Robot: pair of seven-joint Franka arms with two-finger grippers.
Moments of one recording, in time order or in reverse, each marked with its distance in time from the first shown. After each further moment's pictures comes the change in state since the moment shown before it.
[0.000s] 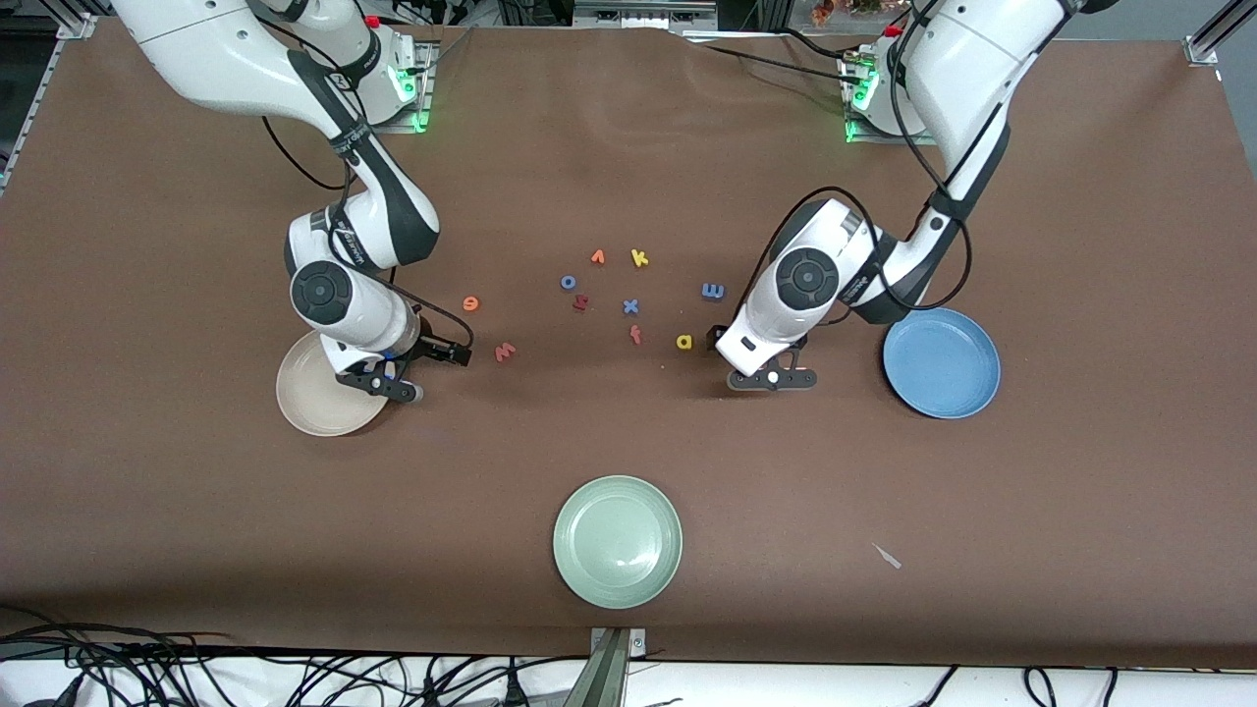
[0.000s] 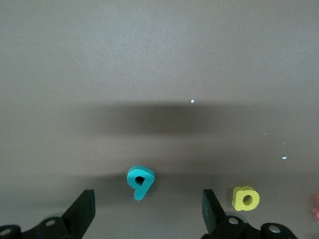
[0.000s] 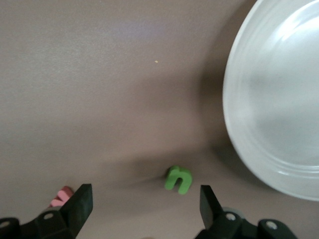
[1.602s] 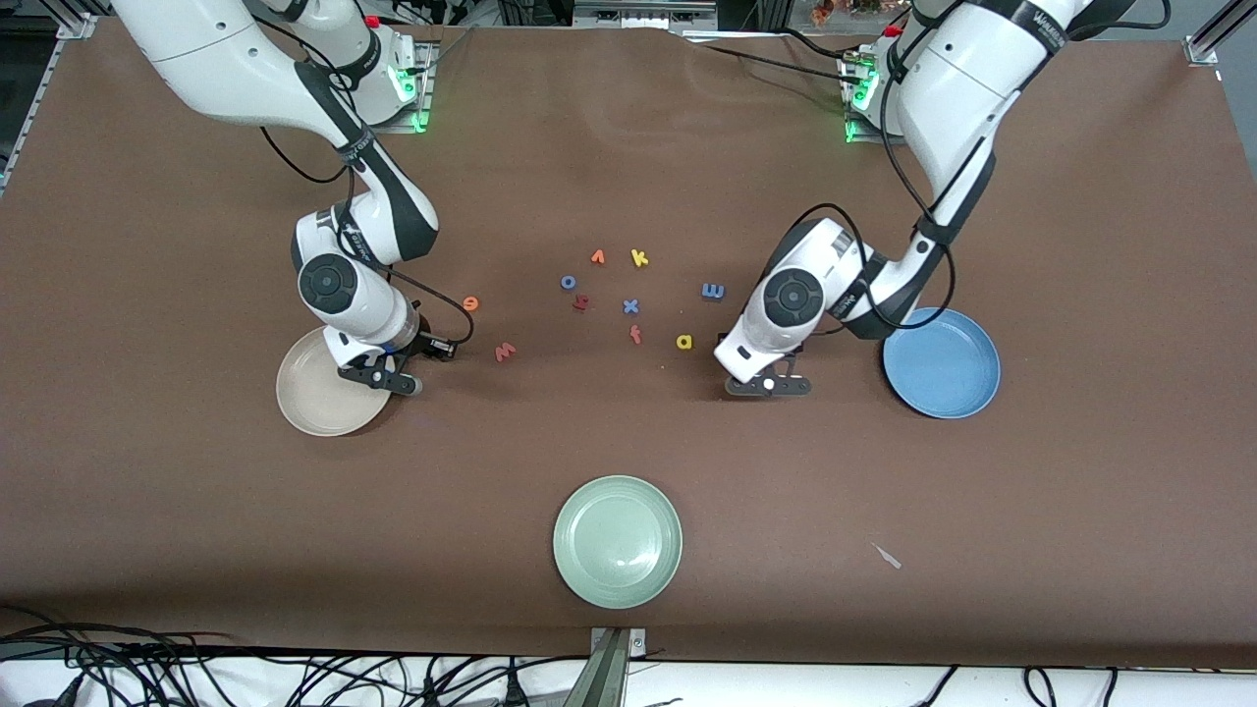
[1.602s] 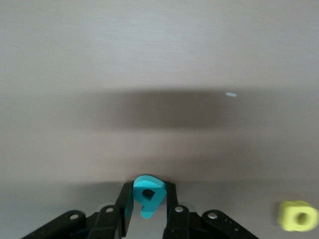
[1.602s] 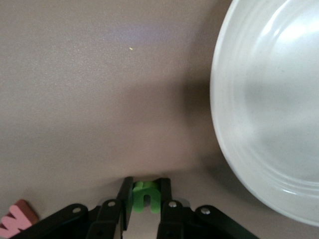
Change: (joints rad) left arm 0.028 0.047 0.007 0.038 0.066 -0.093 -0.005; right arm -0.001 0.016 -0.022 -0.093 -0.027 0.143 -0.017
